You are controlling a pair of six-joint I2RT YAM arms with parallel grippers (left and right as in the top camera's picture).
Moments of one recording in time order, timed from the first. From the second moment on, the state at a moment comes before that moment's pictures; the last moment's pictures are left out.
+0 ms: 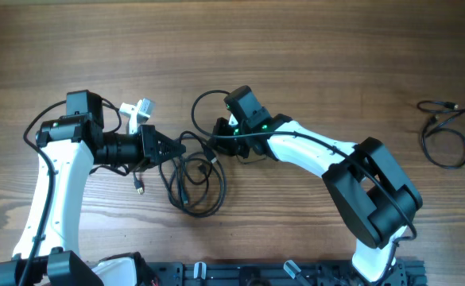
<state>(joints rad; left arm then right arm) 0.15 1.40 1.03 -1.16 1.02 0.01 0.67 1.96 1.14 -0.16 -0.46 1.01</state>
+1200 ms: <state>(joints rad) 0.13 1.40 1.03 -1.07 0.67 -0.13 0.59 1.65 1.22 -0.51 -0.37 0.64</state>
